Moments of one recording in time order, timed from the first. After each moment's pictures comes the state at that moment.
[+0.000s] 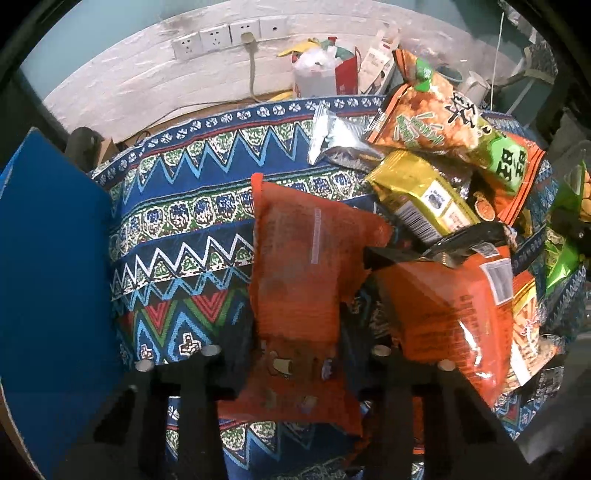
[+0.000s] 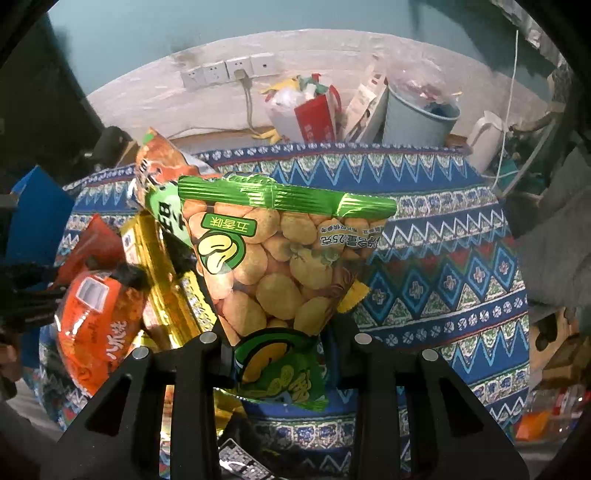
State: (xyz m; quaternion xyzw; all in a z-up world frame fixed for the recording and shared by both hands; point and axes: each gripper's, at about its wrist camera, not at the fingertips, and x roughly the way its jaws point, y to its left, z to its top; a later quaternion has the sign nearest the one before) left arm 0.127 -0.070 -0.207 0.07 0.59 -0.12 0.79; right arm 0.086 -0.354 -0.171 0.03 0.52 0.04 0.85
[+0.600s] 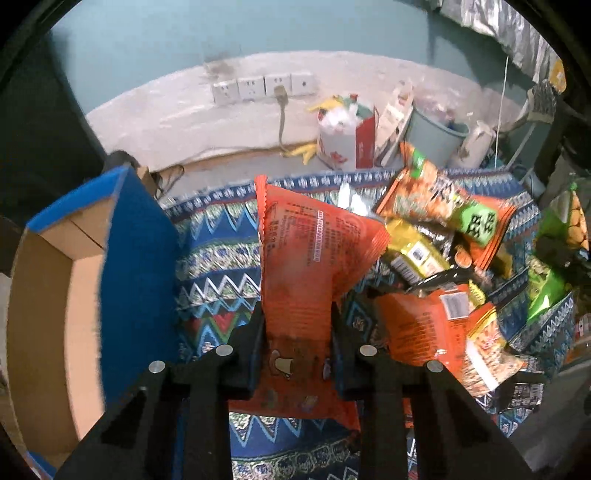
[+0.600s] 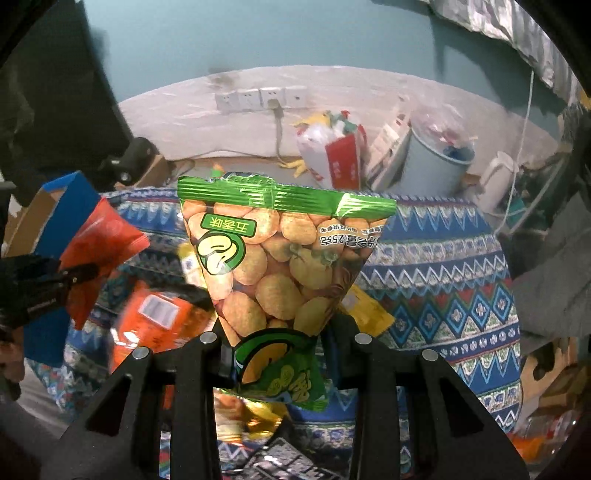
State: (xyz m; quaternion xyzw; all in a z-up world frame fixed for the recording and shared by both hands) left arm 0.099 -0.051 -0.138 0.05 0.51 -0.08 0.85; right arm 0.077 -0.315 -0.128 0.01 0.47 0.08 0.88
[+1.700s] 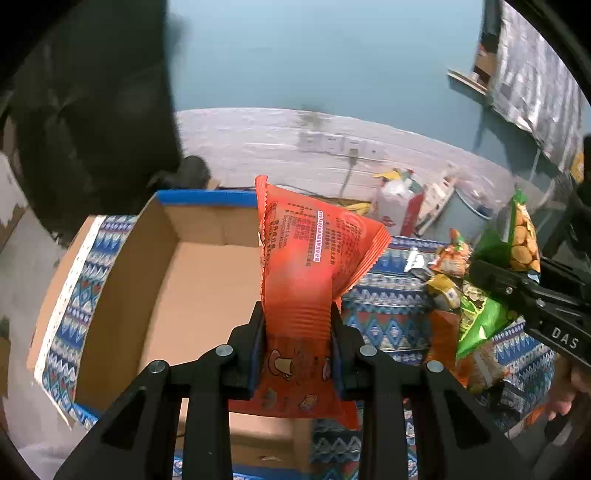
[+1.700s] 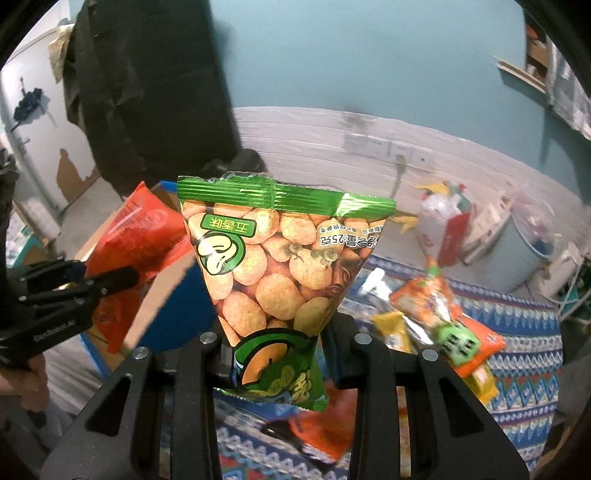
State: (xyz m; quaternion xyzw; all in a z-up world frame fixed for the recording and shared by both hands) left arm 0.034 0.090 -0.072 -0.05 0.44 0.00 0.90; right arm 0.074 -0.135 -0.064 -0.04 0.42 0.24 0.88
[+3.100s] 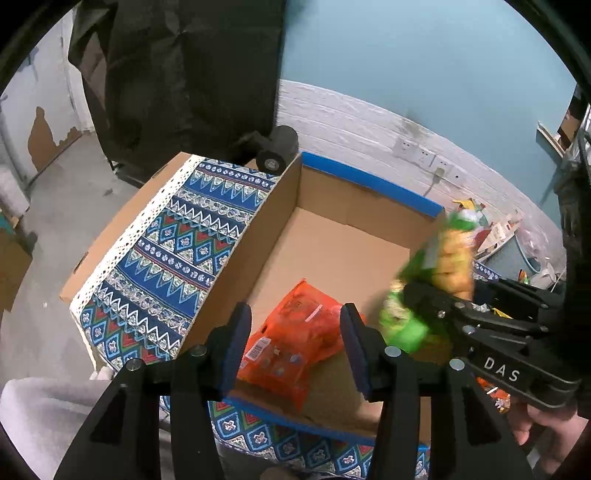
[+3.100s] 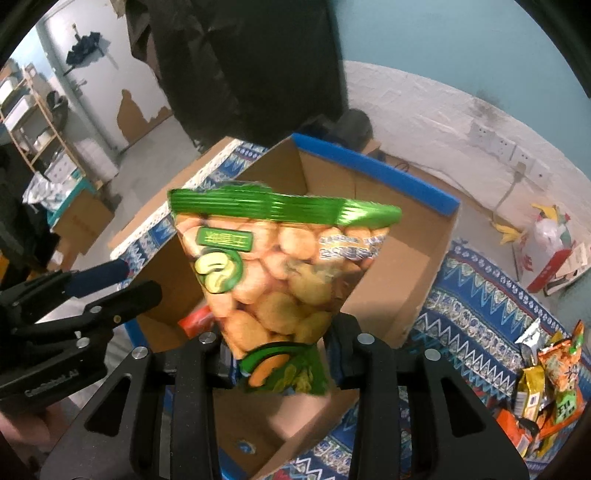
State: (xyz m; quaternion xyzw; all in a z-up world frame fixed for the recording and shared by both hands) left arm -0.006 0.209 -0.084 -0.14 0.46 0.12 0.87; right arm 0.085 0.058 -0.098 -0.08 0.48 0.37 0.80
